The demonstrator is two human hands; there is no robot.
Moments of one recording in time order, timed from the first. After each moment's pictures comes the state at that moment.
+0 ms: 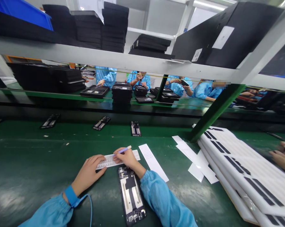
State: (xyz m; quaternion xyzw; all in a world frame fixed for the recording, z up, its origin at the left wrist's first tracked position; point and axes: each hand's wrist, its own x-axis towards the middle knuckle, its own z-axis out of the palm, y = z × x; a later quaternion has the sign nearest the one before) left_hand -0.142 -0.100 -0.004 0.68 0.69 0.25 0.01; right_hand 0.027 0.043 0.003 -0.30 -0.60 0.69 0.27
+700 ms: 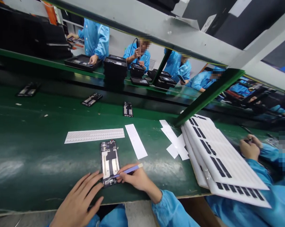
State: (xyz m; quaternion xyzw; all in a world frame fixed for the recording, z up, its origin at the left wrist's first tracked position) left_hand 0.014 -0.209 0.000 0.76 0.58 0.28 -0.09; right_hand 0.213 -0.050 -0.012 -0.29 -0.60 0.72 0.20
